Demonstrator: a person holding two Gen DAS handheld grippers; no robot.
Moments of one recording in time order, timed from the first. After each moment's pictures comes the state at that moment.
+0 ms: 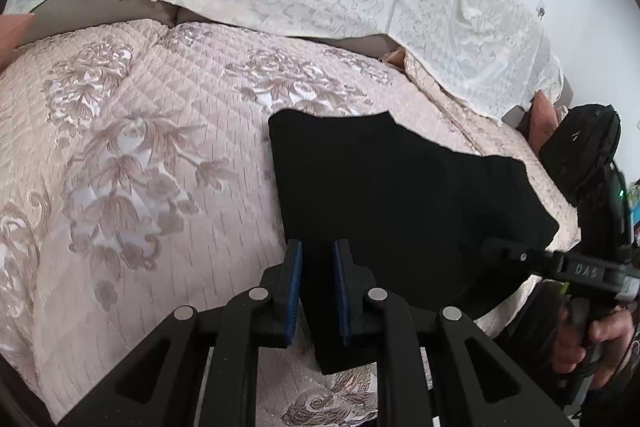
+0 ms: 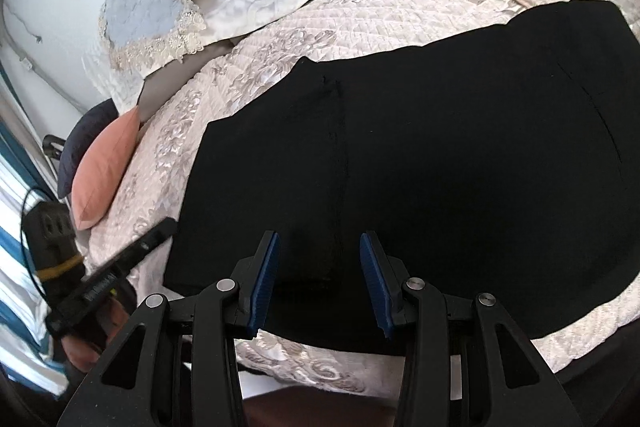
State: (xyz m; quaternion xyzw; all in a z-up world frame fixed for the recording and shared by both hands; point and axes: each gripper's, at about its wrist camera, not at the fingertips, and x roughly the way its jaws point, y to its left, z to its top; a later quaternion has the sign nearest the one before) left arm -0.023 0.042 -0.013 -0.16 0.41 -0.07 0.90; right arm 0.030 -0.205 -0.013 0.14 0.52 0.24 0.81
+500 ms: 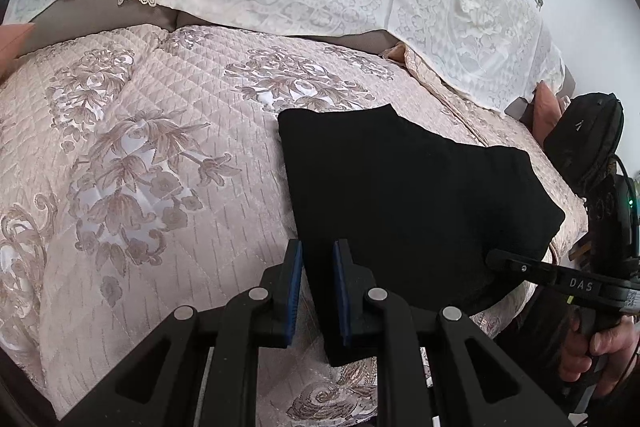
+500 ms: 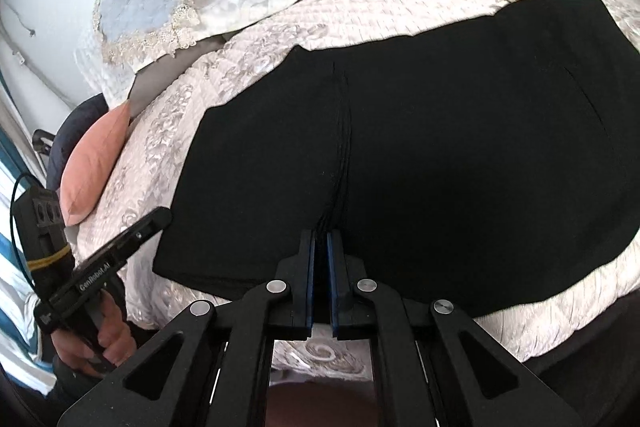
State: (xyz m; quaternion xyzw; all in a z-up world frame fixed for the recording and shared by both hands) left arm -0.027 0.036 -0.014 -0.14 0.41 -0.06 0.90; right arm 0.011 -0.211 -0.018 0.13 0.51 0.22 0.82
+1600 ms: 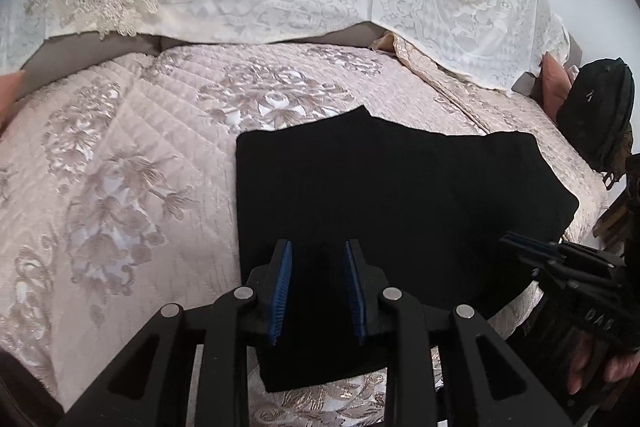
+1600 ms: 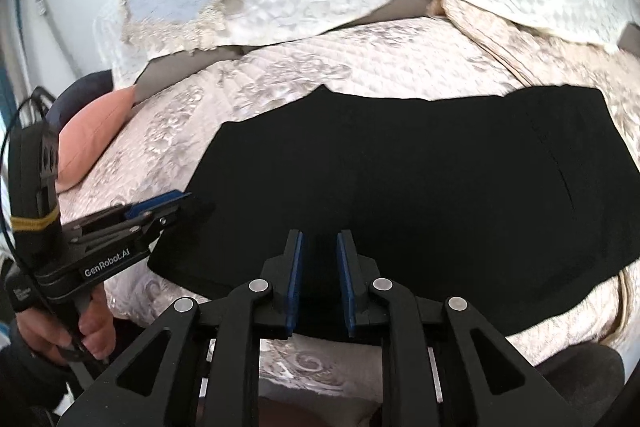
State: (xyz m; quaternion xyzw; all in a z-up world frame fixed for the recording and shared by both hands) left arm -0.013 -0.009 0.009 -0.08 0.42 -0.04 0.91; right arm 0.002 -0.190 0.014 0.03 0.45 0.24 0.86
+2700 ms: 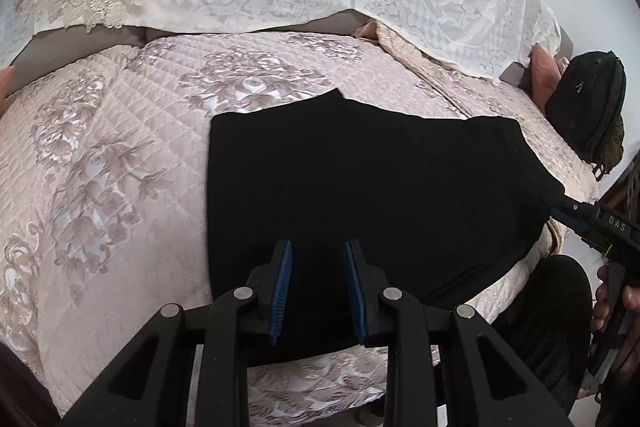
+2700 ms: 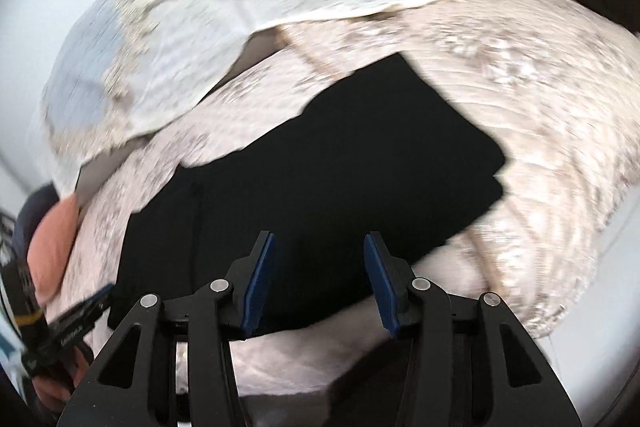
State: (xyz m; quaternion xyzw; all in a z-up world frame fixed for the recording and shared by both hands) left arm -0.018 -0.029 0.007 -0.08 0.44 -0.07 0.89; right arm 0.002 -0.350 0.022 0.19 0.42 0.05 0.89
